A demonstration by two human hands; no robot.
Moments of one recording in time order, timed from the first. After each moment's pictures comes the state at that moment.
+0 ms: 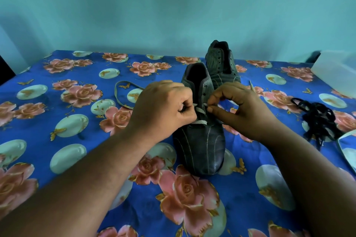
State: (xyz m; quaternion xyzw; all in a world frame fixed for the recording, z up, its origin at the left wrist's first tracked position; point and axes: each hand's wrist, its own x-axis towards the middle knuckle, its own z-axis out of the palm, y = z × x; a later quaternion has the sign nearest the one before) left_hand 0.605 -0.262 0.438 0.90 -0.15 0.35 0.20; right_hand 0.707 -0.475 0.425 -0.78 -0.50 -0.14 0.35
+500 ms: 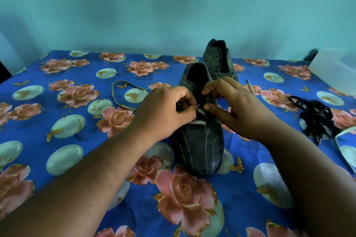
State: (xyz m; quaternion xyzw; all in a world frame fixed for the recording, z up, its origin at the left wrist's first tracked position) left_hand 0.611 -0.265 0.425 0.90 -0.11 0.27 0.33; right_hand 0.704 -0.477 0.429 -0.81 -0.50 -0.15 0.27
